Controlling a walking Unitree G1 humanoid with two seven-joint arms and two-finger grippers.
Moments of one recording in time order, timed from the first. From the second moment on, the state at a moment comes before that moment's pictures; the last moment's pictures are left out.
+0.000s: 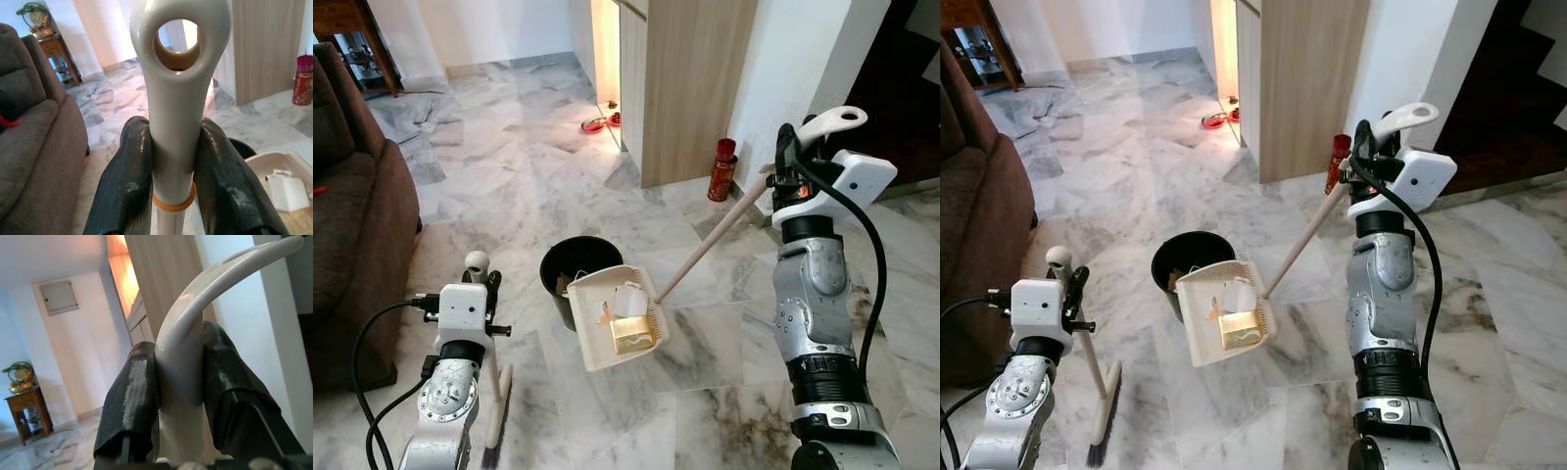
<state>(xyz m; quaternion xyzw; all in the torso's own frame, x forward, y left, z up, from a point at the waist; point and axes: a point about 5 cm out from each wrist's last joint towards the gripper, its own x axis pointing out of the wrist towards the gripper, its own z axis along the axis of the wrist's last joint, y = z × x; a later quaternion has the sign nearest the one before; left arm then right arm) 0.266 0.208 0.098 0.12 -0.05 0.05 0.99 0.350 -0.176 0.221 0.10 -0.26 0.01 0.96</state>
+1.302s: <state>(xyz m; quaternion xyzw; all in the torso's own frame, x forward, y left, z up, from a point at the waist) 0.264 0.207 0.090 0.12 -0.02 0.05 0.99 0.354 -0.162 0.220 0.11 -0.25 0.05 0.96</state>
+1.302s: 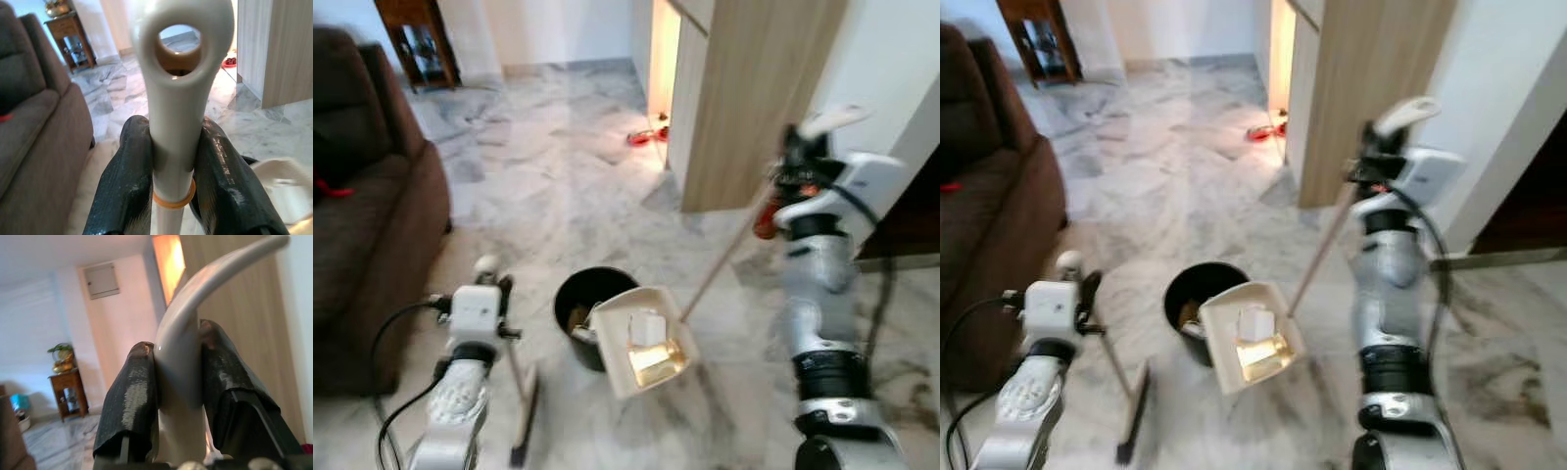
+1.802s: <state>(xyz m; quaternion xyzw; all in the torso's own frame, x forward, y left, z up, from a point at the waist) 0.265 0.211 0.092 0.12 -0.03 0.06 0.99 0.354 -0.157 0.225 0.11 -0.26 0.07 0.96</state>
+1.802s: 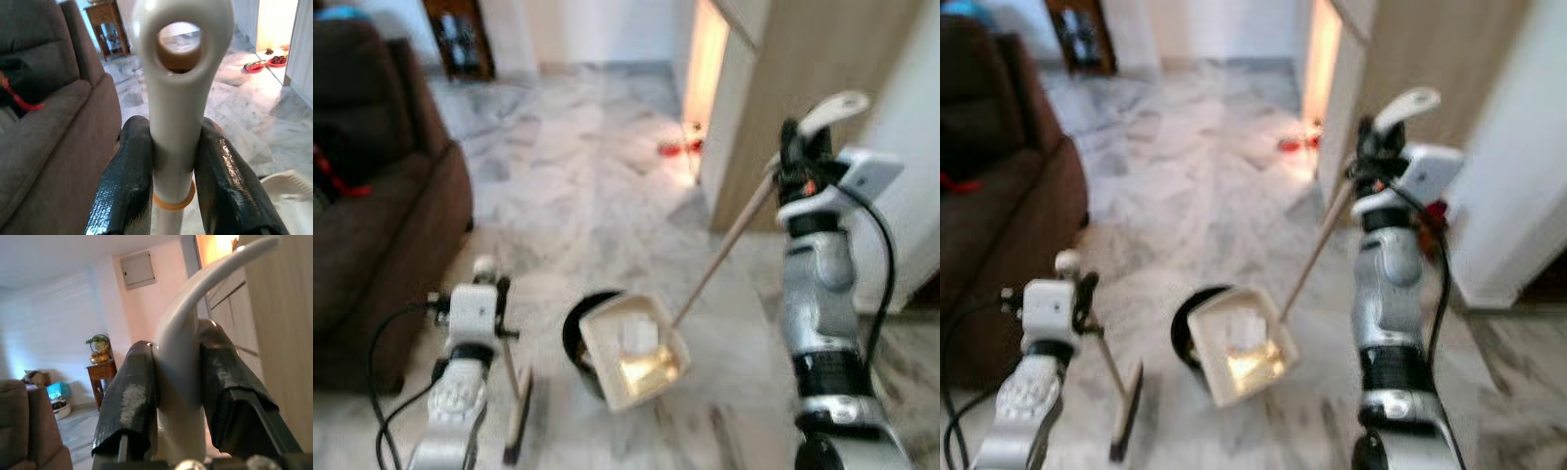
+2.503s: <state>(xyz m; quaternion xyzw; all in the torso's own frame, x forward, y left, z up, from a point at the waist) 0.268 0.212 0.097 0.12 -0.04 0.07 0.99 0.350 -0.163 0.232 0.15 -0.29 0.08 0.94</state>
